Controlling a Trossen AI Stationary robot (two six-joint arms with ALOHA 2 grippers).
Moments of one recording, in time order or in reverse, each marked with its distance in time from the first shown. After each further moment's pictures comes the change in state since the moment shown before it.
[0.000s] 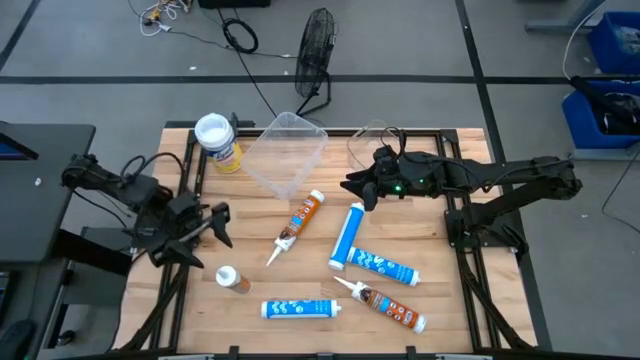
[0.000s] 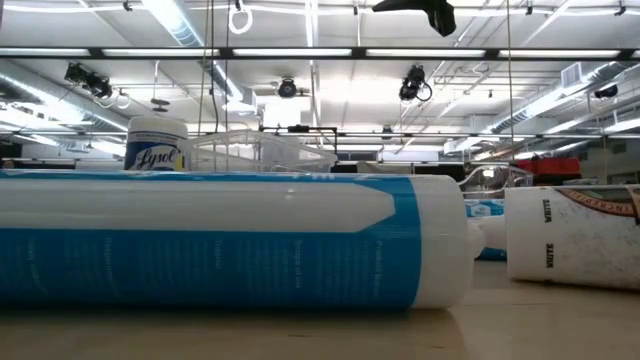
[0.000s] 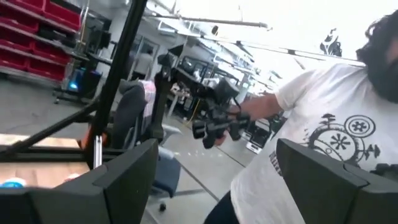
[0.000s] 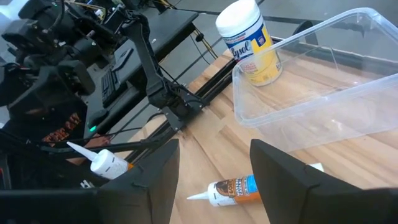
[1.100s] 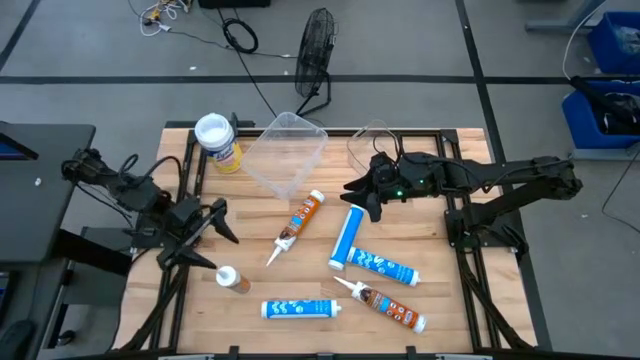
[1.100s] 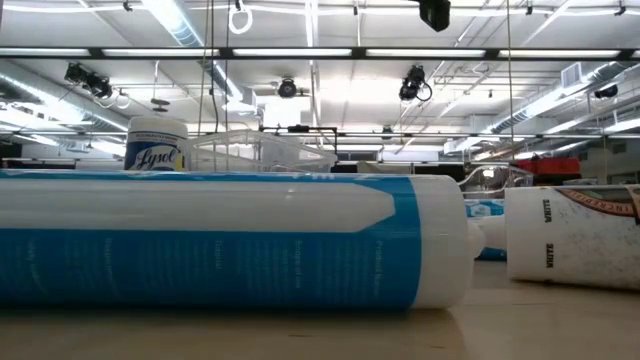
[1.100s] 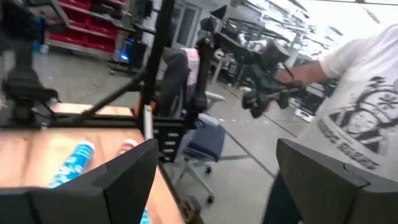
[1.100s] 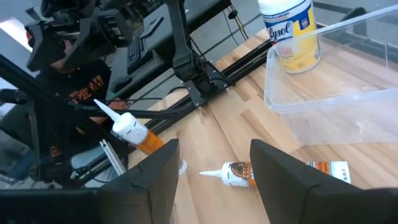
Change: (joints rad) left arm -0.087 0.047 0.165 -0.363 -0.204 0.117; right arm 0.005 0.000 0.000 0.001 -0.157 -0.111
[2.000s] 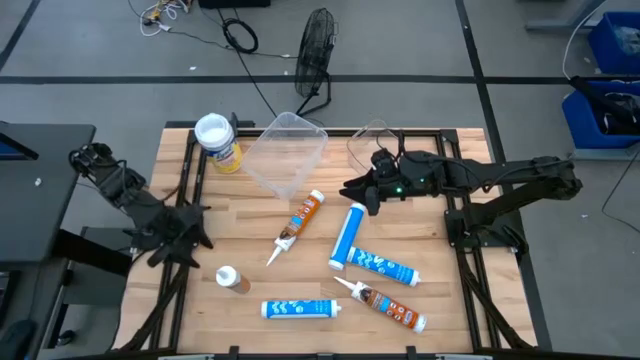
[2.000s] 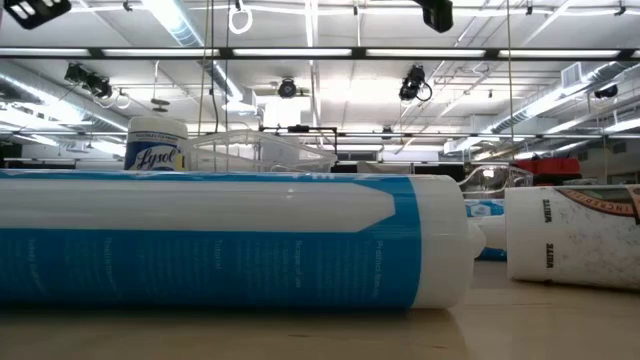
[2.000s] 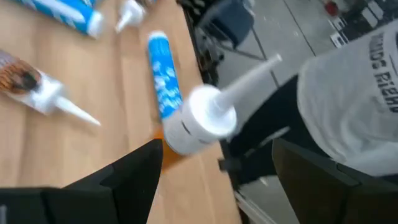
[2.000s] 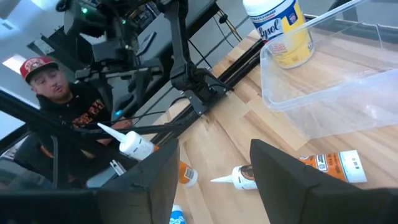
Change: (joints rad) left arm -0.145 -0.150 -0.005 -0.688 -0.018 -0.346; right arm -0.012 0.000 0.000 0.014 0.030 0.136
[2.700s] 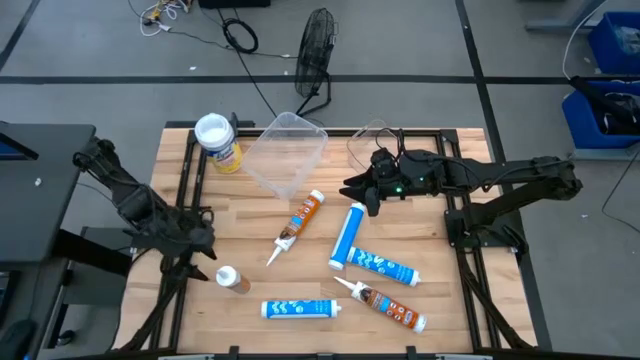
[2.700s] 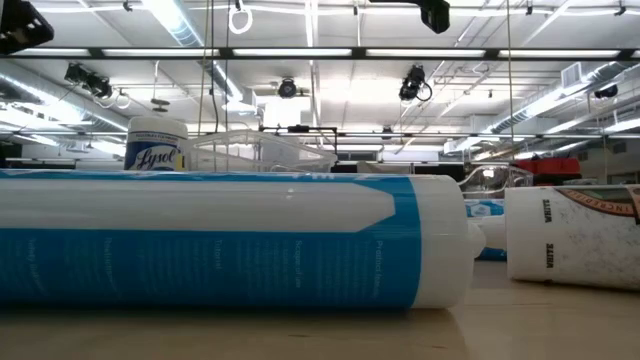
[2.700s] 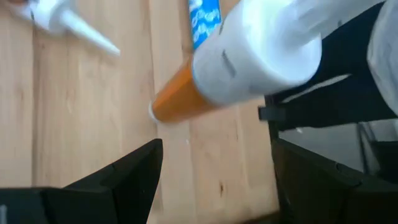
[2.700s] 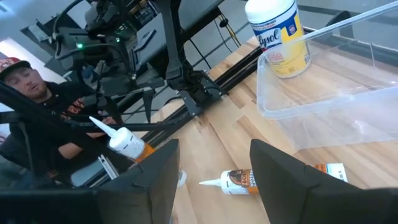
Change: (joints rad) left arm -0.090 0.244 0.000 -0.079 -0.041 -0.049; right arm -0.002 0.000 0.000 0.001 -0.001 -0.093
